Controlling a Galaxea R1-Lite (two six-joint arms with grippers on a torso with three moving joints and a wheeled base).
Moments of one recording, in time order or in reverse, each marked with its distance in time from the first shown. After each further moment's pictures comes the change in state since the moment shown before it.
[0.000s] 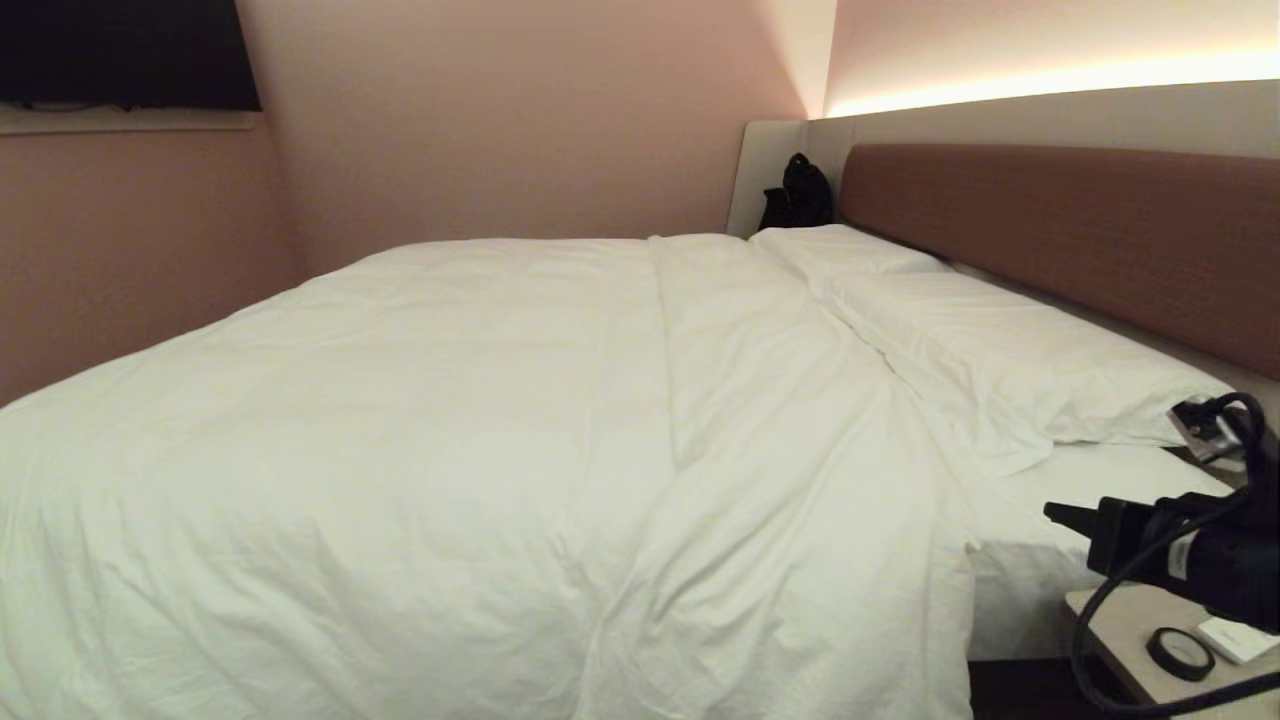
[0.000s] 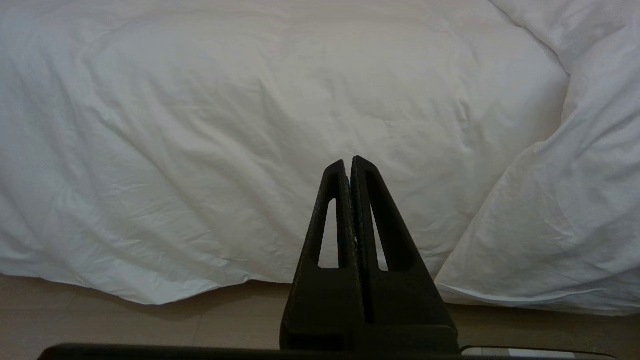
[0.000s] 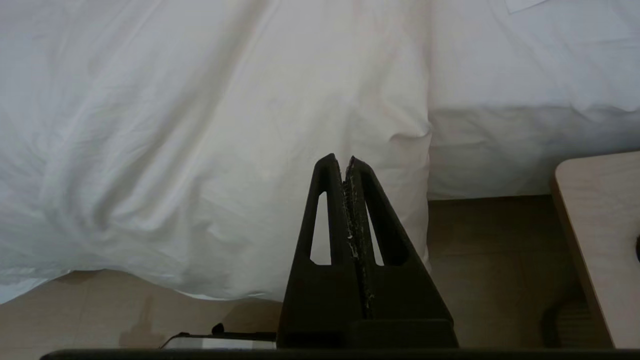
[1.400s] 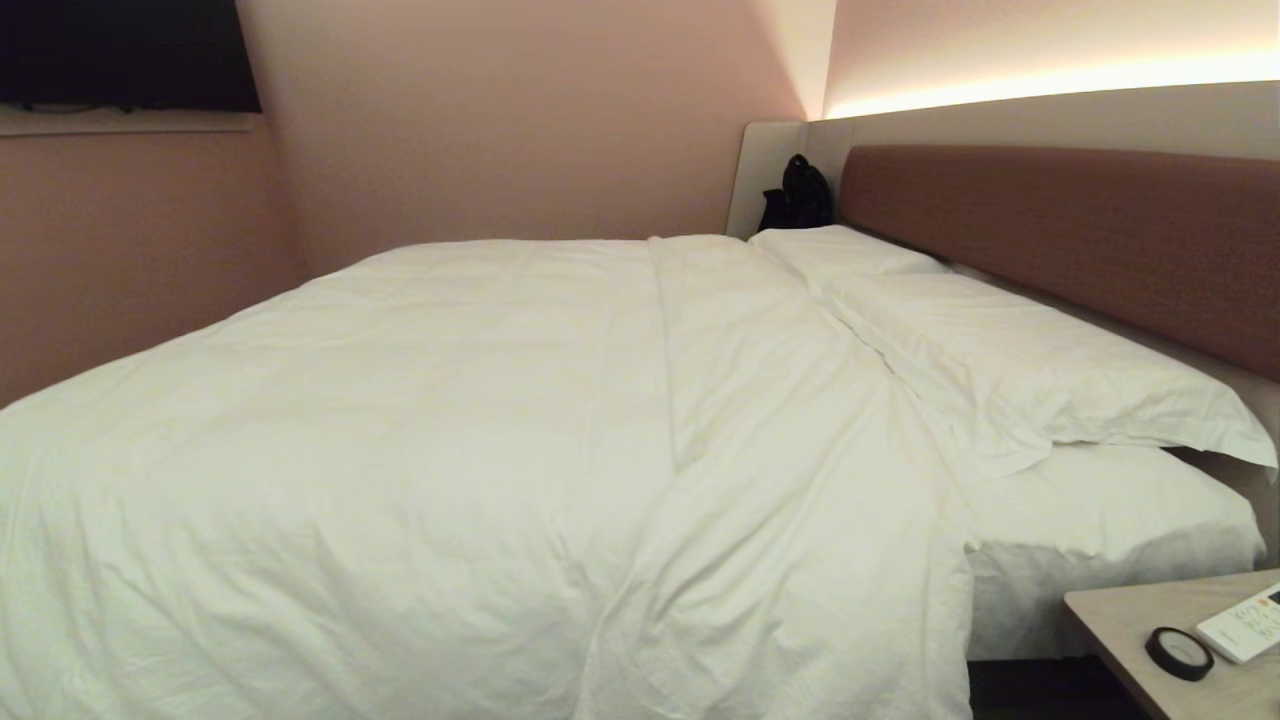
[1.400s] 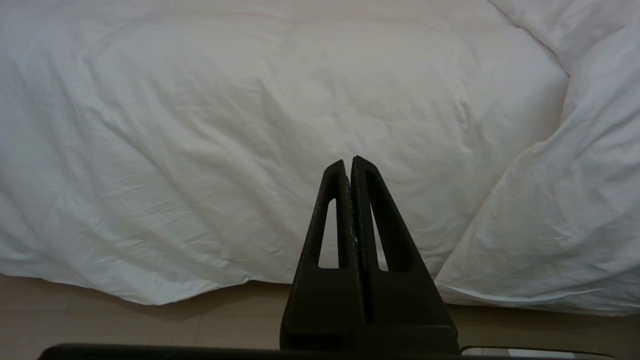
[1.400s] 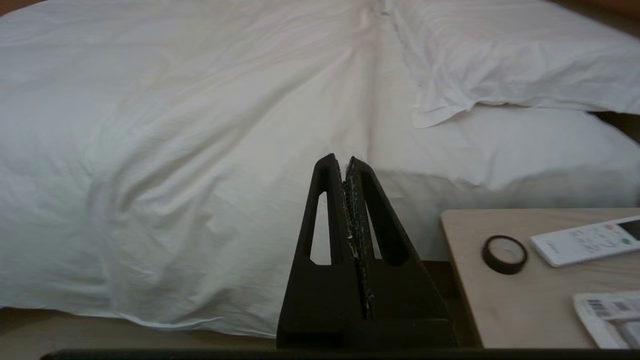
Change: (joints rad) left arm 0.000 0.000 0.000 0.000 0.000 0.000; right arm -0.001 -1.010 0.070 0.527 -0.054 -0.192
